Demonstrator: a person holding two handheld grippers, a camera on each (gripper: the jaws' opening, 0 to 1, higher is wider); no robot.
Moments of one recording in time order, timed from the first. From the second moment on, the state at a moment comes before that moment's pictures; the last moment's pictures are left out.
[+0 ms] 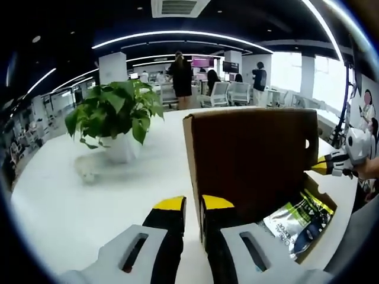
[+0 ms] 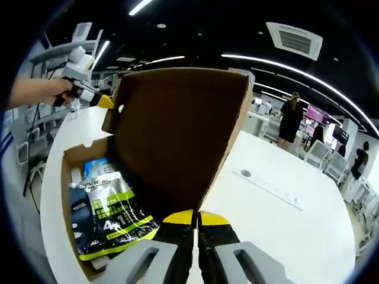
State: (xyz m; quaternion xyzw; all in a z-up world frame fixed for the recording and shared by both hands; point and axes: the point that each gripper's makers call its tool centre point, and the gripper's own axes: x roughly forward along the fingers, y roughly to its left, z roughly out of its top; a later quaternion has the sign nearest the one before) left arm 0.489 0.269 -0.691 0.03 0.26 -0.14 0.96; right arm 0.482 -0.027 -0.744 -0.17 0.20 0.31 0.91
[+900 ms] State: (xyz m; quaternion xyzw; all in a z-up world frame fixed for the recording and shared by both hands) left arm 0.492 0.271 -0.733 0.02 0.30 -0.14 0.95; right arm 0.495 -0.025 -0.740 -0.15 0.21 0.31 0.91
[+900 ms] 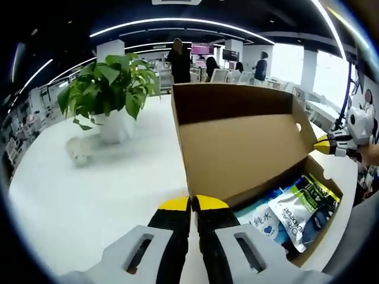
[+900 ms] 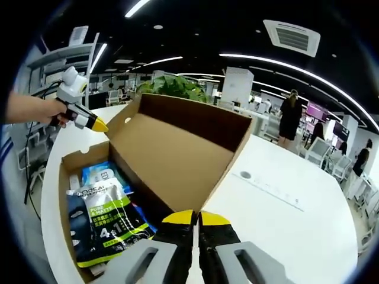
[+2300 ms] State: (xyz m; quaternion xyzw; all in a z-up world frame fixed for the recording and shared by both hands) left arm 0.513 0.269 -0.748 0.03 0.32 -0.13 0.94; right arm 0.517 -0.025 -0.751 -0.10 0.24 0.30 0.92
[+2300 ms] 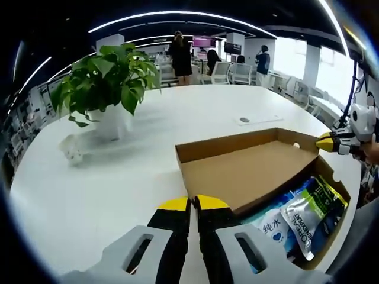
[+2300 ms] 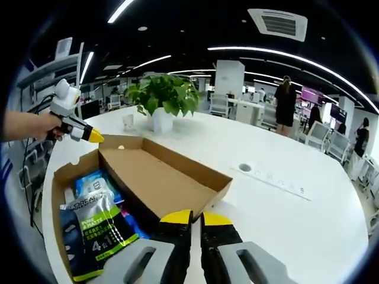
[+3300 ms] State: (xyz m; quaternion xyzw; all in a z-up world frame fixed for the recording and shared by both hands) left arm 0.498 0.264 -0.737 0.08 0.33 -0.14 0.93; right arm 0.488 -0.030 -0.735 -0.03 0.24 0.31 0.92
